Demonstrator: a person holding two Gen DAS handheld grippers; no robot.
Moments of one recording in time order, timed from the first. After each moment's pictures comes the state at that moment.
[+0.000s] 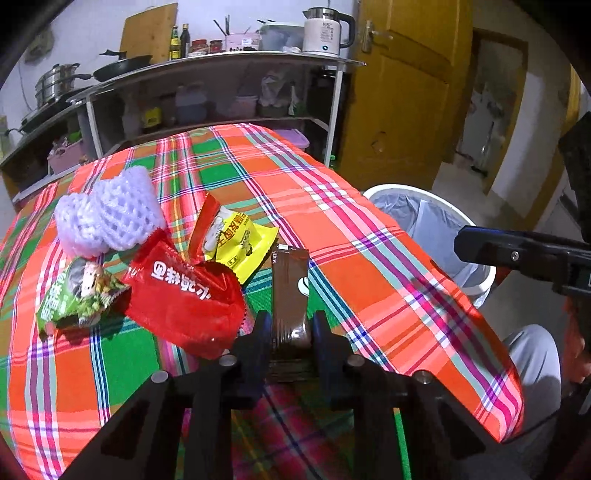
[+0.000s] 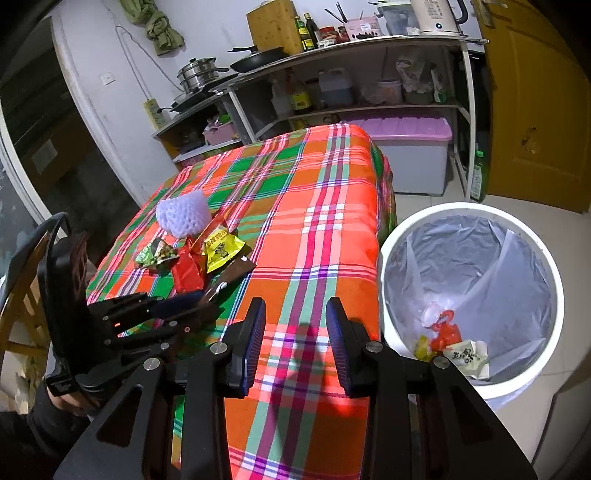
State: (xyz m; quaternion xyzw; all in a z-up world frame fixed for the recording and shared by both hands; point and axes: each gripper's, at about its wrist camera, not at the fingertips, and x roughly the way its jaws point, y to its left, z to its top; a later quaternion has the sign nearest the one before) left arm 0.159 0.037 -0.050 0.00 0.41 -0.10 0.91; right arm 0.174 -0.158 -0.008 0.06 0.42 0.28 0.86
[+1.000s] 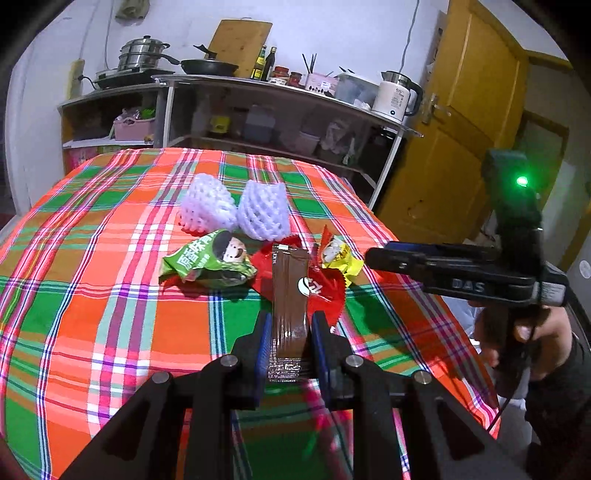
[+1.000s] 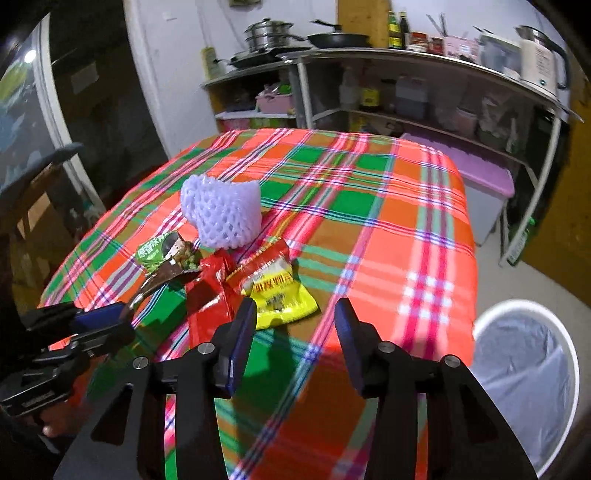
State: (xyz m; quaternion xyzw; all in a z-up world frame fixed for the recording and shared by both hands) left arm 0.103 0.126 -0.027 -0.13 0.34 -0.03 0.93; right arm 0.226 -0.036 -0.016 -0.08 0.40 0.36 0.84
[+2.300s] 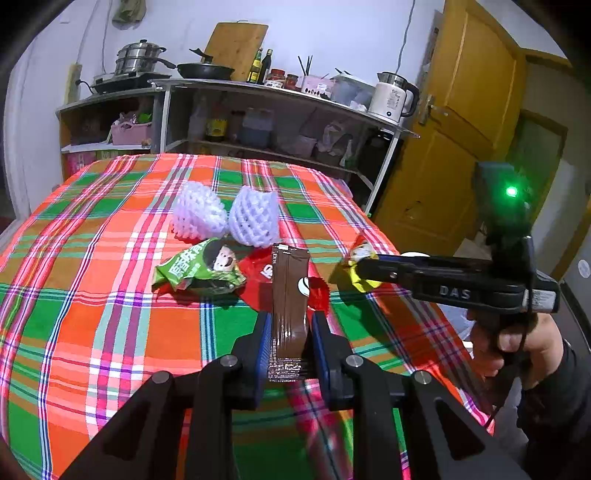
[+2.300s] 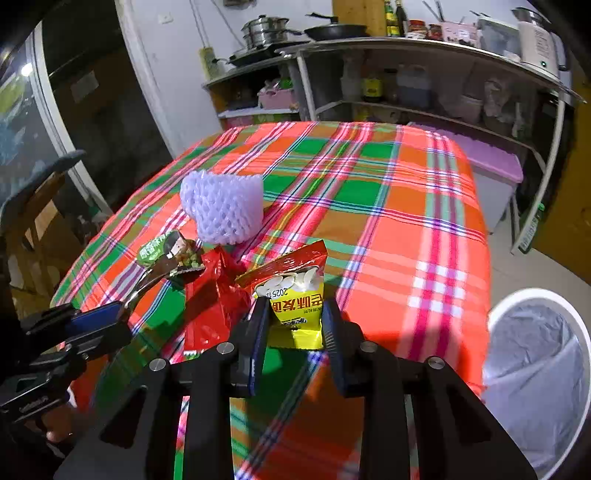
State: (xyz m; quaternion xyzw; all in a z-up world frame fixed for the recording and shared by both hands) left arm 0.103 0.114 -0.017 -0.12 0.33 -0.03 0.93; right arm 0.227 -0.049 -0.020 -0.05 0.42 0.37 0.83
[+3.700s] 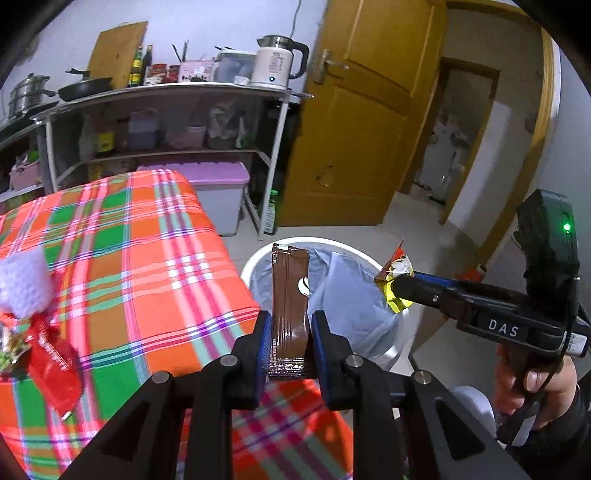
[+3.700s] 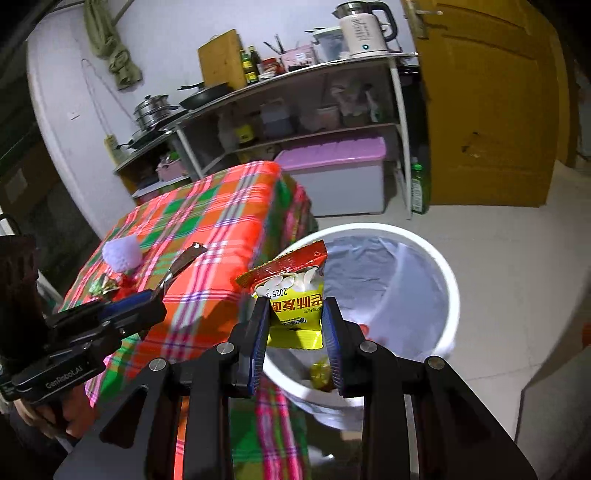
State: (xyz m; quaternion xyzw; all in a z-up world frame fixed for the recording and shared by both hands) left arm 0.181 -0.075 -0.005 -0.05 0.36 -0.18 0.92; right arm 0.186 -0.275 -0.001 0.08 0.39 0.19 0.90
